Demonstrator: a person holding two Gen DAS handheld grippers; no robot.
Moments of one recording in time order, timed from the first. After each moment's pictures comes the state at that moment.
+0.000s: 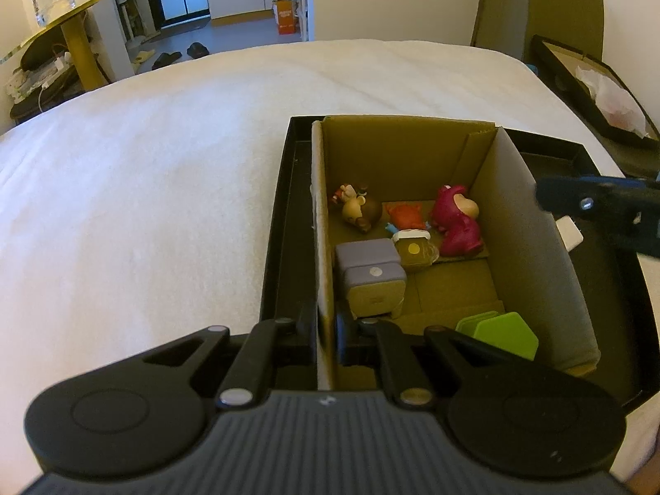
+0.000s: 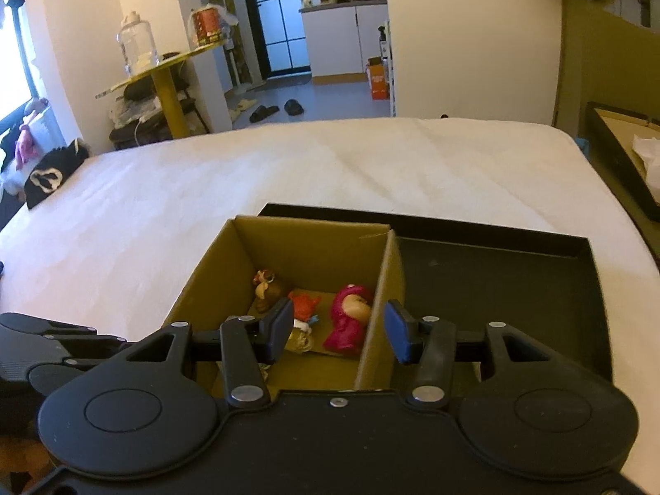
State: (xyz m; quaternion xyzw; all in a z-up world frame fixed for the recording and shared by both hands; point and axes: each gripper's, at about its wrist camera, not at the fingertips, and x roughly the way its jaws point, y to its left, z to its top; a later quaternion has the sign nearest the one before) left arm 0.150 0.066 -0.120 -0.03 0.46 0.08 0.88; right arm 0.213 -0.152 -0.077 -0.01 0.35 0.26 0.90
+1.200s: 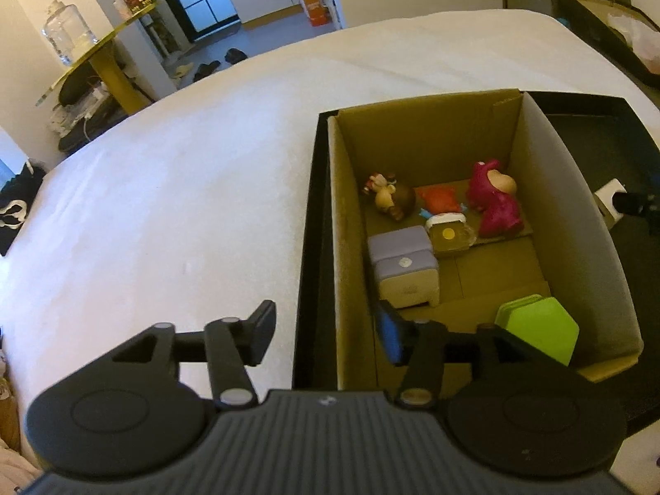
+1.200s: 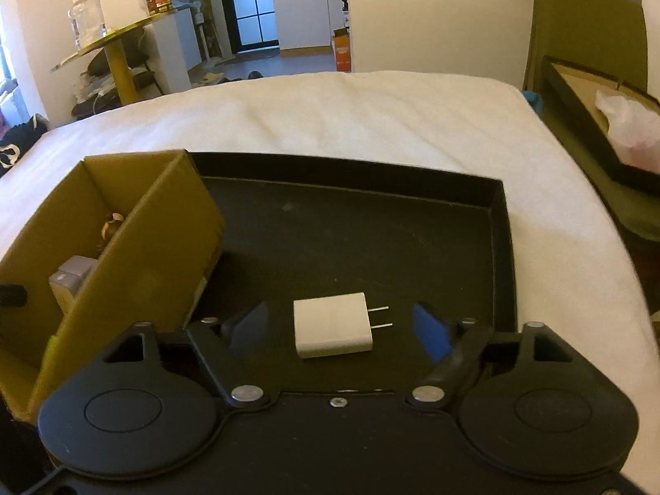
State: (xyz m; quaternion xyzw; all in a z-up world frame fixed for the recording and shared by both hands) left arm 0.159 0.039 -0.118 0.07 0.49 0.16 0.86; right arm 0.274 -0.238 -0.158 -0.03 0.39 0.24 0.89
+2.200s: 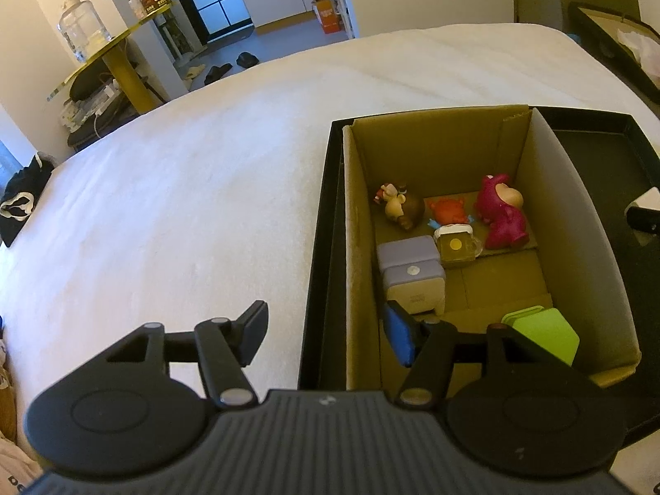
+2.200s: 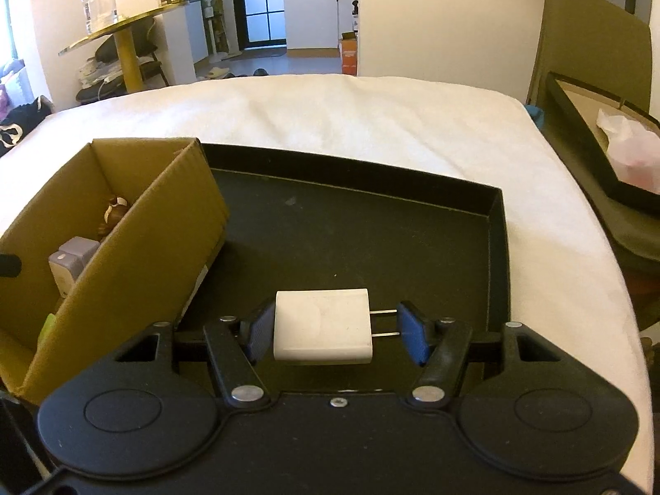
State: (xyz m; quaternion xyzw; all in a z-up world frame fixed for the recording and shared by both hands) left arm 0.157 0.040 -0.114 0.06 0.47 0.18 0.86; right arm 0.257 -0.239 -0.143 -0.07 0.37 0.24 0.89
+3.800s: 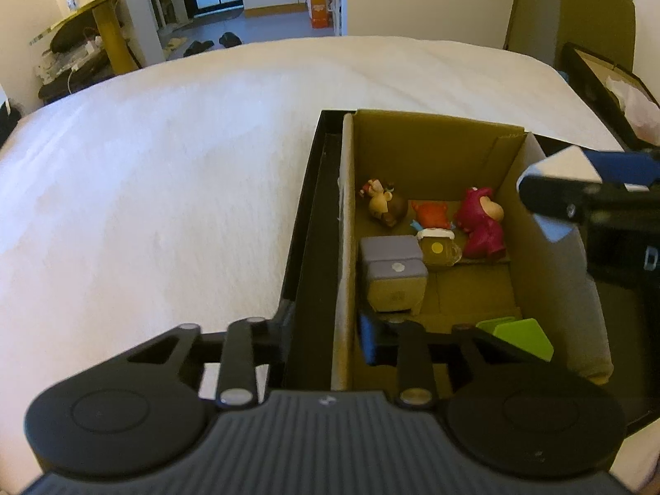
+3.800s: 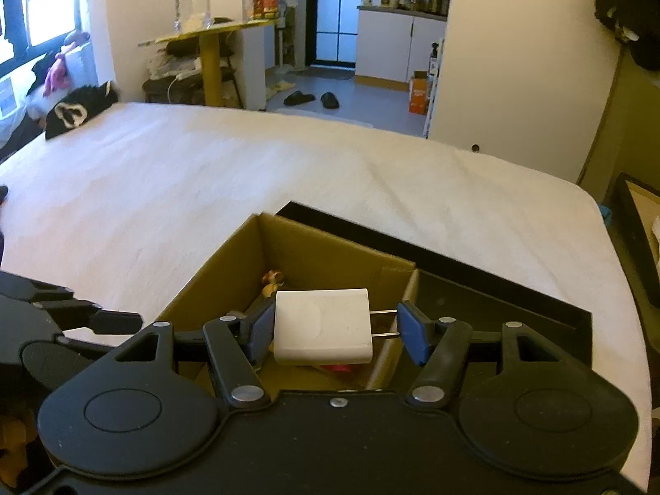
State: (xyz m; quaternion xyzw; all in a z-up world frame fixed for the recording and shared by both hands) left arm 0.149 0.067 -0.121 -0.04 0.47 0.13 0.87; right arm 0.217 -0.119 -0.066 -0.12 0.33 0.31 0.88
